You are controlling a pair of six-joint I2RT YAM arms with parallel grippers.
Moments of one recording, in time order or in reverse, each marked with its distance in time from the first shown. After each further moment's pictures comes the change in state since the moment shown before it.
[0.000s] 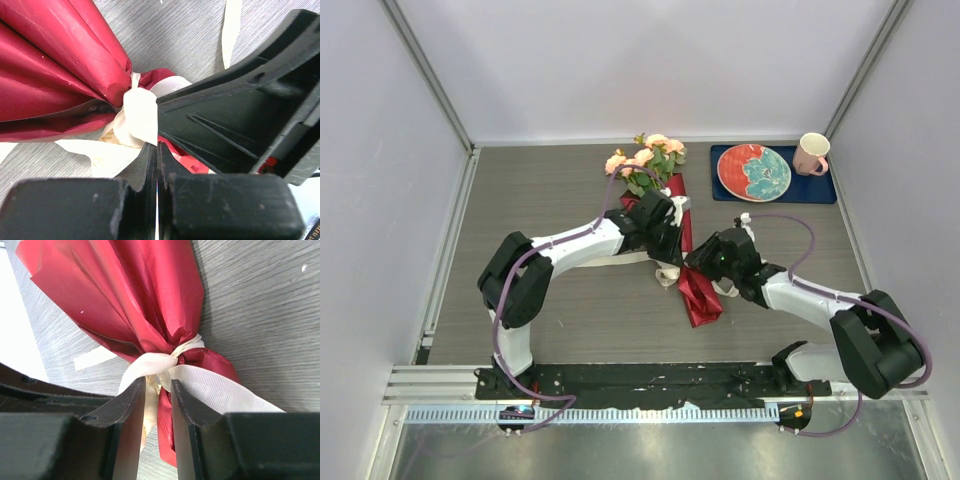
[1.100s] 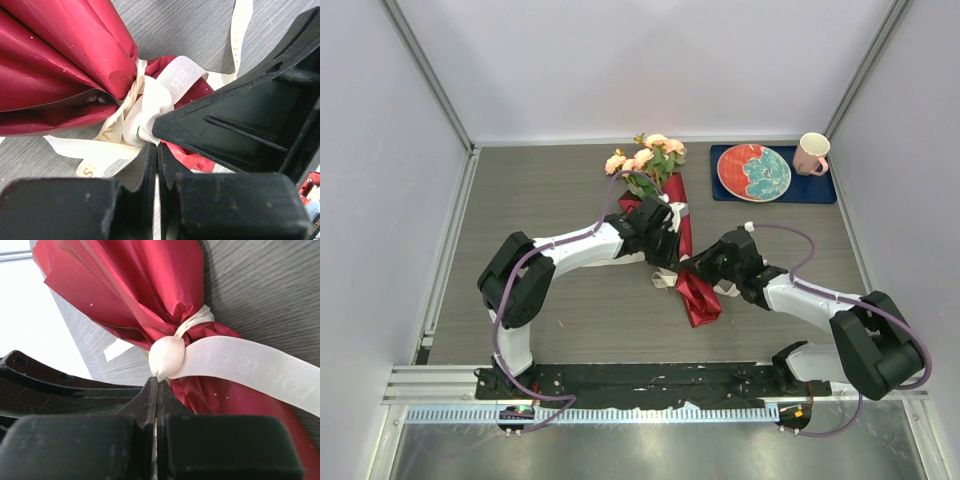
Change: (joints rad) left arm 0.000 -0.001 -0.053 0.026 0.012 -0.011; right arm -0.022 -0.029 -0.023 -0.013 -0.109 0.213
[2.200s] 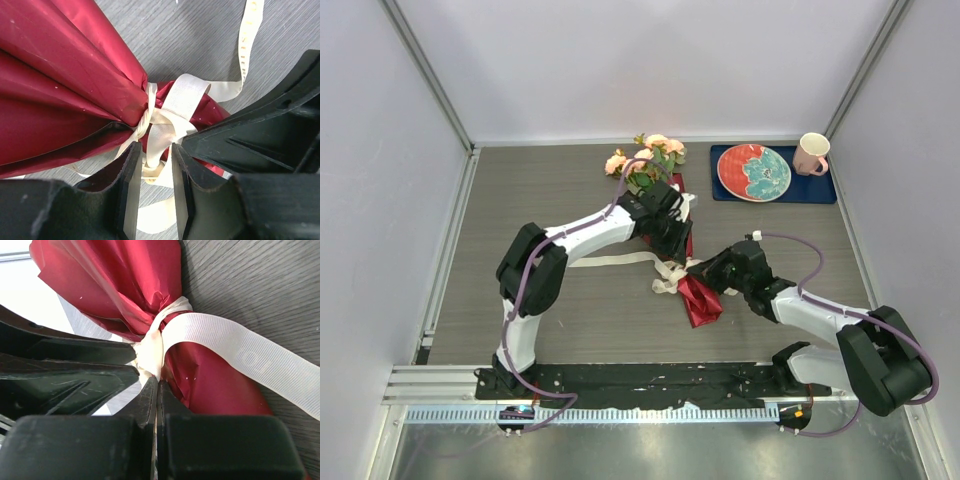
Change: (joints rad) left arm 0.024 0.128 0.257 -0.219 0.010 0.117; right arm -0.033 -0.088 -0.123 0.065 -0.027 0.000
